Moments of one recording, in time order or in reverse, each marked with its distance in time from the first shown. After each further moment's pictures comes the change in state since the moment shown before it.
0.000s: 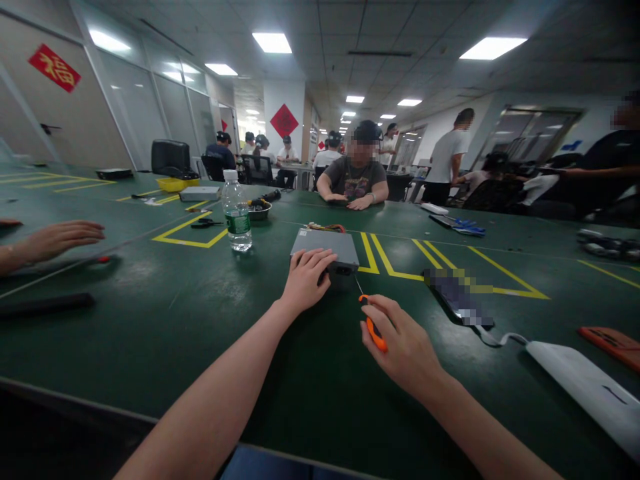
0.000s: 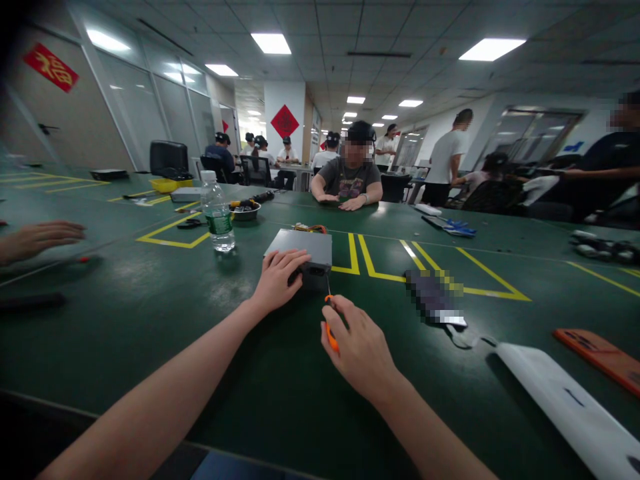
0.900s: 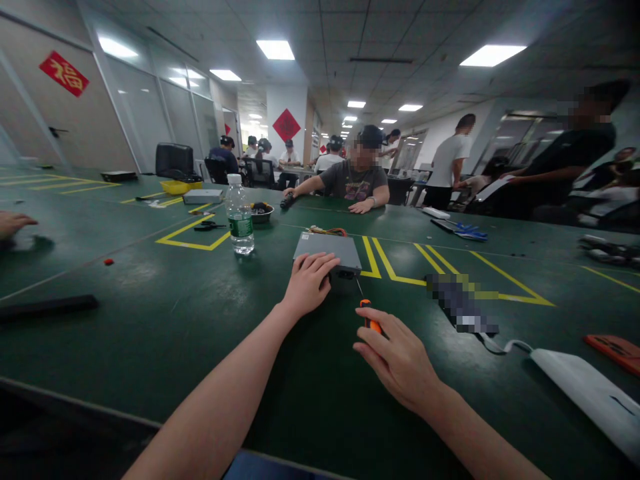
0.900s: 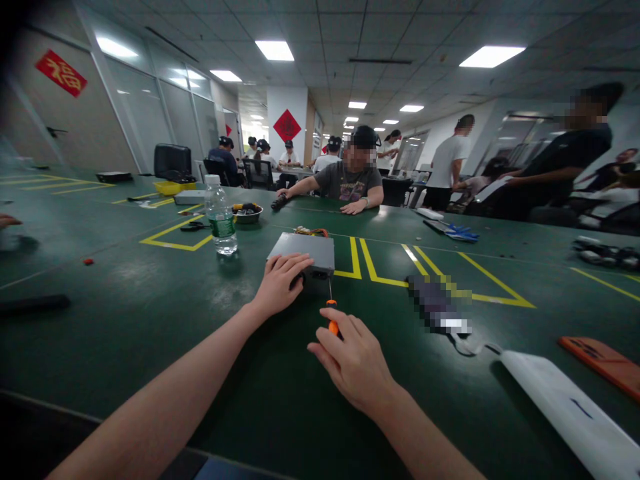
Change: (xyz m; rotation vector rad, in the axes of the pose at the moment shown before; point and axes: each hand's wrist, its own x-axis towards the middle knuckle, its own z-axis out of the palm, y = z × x) left_hand 0.000 -0.003 0.002 0.014 -0.006 0.027; right_hand 0.002 -0.012 -0.007 0.187 -0.082 -0.012
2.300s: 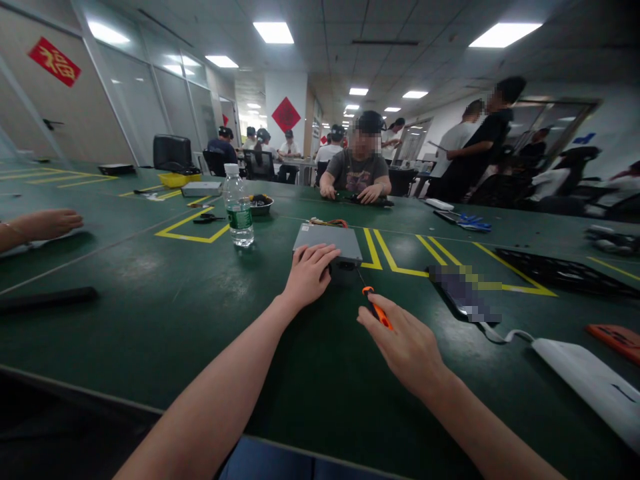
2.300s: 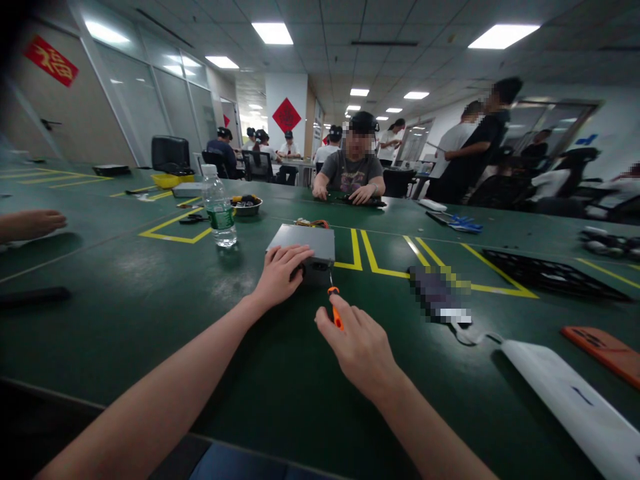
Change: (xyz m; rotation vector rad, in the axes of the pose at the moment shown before) left_hand 0.000 0.000 0.002 0.005 -0.005 -0.006; right_hand 0.001 0.006 0.006 -0.352 0.146 -0.121
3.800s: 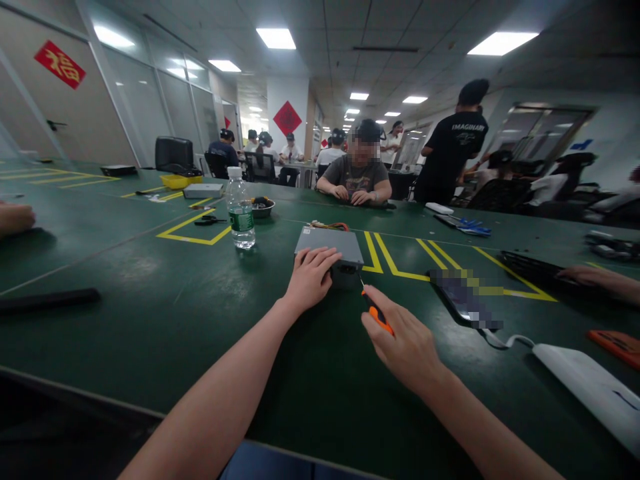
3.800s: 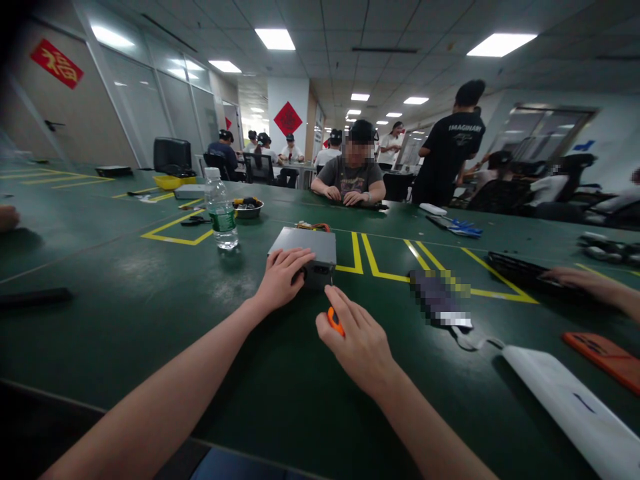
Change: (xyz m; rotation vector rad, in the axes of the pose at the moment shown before) left_hand 0.000 0.002 -0.002 -0.007 -0.001 -0.003; right_hand 0.005 0.004 0.001 -0.021 0.062 -0.059
